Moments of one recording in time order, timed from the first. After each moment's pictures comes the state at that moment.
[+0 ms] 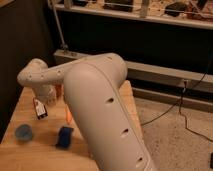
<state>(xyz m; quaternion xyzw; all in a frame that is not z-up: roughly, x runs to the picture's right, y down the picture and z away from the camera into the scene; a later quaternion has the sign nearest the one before) -0.311 0.086 0.806 -0.27 0.13 0.49 0.82</state>
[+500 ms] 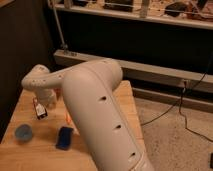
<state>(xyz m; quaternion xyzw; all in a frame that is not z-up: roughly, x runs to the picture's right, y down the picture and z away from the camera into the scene) -0.324 0.099 0.850 -0.28 0.12 0.49 0.82</state>
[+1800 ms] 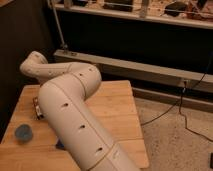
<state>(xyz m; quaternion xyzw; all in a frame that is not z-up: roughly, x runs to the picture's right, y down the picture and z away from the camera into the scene) -0.355 -0.039 0.923 -0.15 0.10 0.55 0.82</state>
